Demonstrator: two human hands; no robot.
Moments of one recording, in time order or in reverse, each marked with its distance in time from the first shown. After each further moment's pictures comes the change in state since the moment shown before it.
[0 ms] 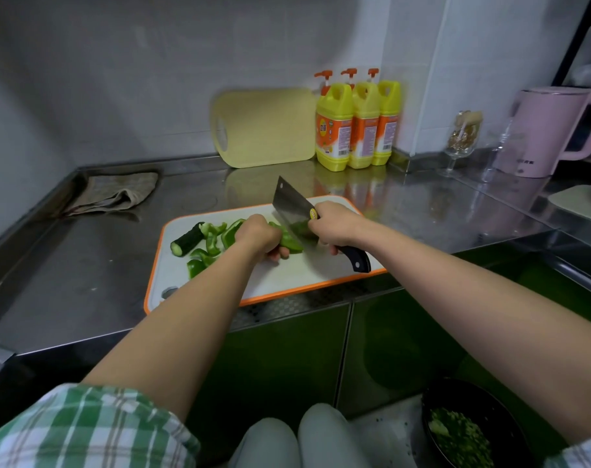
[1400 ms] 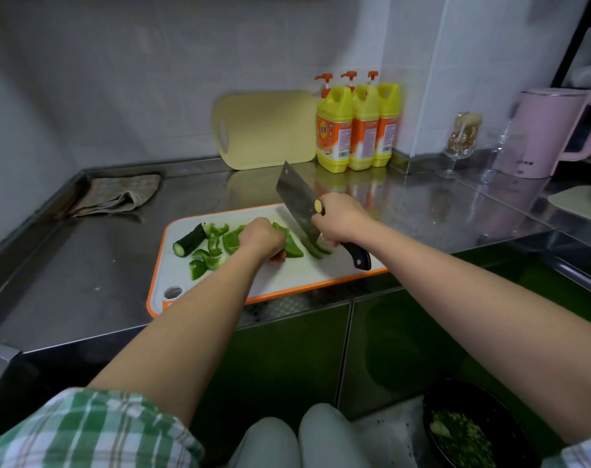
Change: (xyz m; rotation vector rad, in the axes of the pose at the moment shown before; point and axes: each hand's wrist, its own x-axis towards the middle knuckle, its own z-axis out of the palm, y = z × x) left_hand -0.003 -0.002 0.003 0.146 0.076 0.062; right_hand 0.005 0.000 -0.001 -0.081 0.197 0.064
